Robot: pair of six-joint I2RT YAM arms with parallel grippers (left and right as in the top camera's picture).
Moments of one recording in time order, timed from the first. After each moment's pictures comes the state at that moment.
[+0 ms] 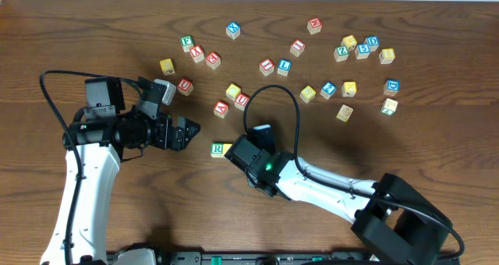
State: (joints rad) left arm 0.13 1.31 0.96 -0.78 0.64 0.30; right arm 0.95 1.77 0.97 -0.50 0.31 0.69
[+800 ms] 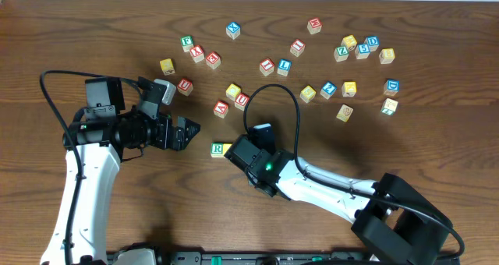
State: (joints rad) left arm 0.13 1.31 0.96 -0.78 0.64 0.30; right arm 0.95 1.77 0.97 -0.49 0.33 0.69
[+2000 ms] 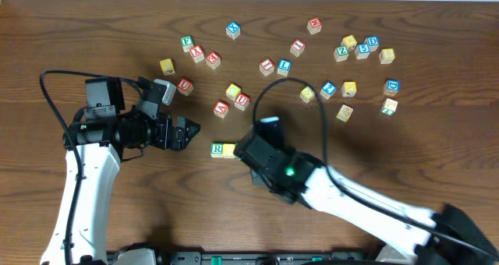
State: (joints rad) left arm 0.13 1.31 0.96 -0.78 0.64 0.30; right arm 0.95 1.53 0.97 -0.58 0.32 0.69
